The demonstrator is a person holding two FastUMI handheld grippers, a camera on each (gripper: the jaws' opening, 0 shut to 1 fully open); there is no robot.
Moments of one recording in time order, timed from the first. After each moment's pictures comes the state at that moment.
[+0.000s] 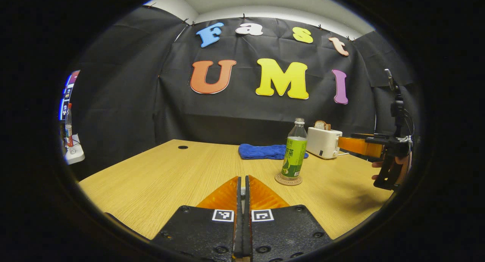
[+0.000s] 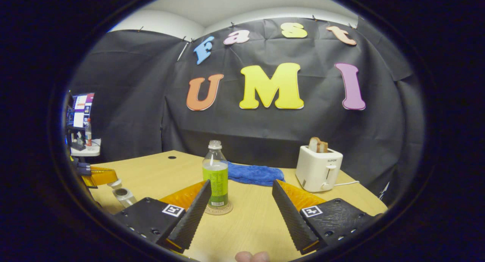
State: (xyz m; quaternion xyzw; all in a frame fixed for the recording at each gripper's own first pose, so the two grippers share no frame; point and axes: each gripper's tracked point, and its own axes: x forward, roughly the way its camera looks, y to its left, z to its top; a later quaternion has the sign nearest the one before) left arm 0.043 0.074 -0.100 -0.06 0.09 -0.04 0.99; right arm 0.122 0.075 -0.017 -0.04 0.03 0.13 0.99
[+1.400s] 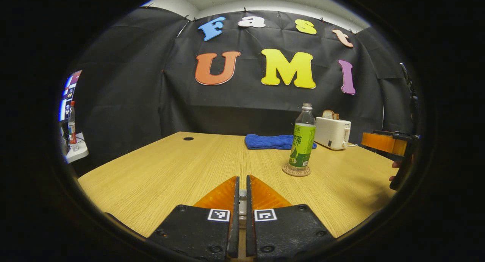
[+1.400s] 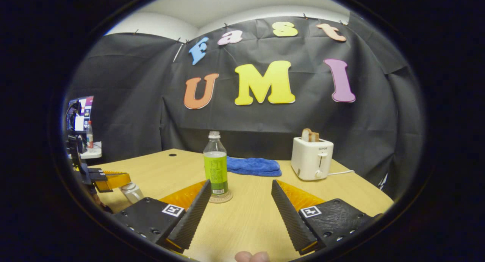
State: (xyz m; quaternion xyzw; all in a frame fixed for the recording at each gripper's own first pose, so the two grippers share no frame) left arm 0.045 0.072 -0.118 -0.04 0.11 -0.01 0.99; right arm 0.090 0.051 -0.044 0.00 0.05 0.11 0.99
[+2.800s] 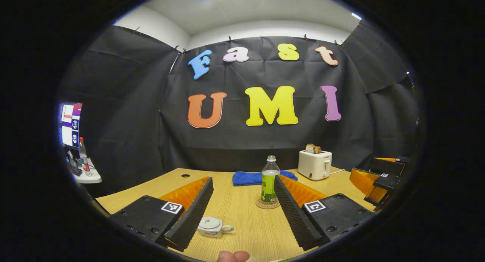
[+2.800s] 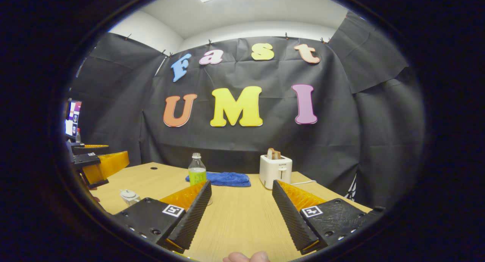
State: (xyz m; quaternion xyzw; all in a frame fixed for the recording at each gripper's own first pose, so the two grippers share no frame) left arm 0.004 -0.003 0.018 -0.01 0.00 -0.01 1.00; right arm 0.002 0.013 0.009 -0.01 -0.02 0.00 1.00
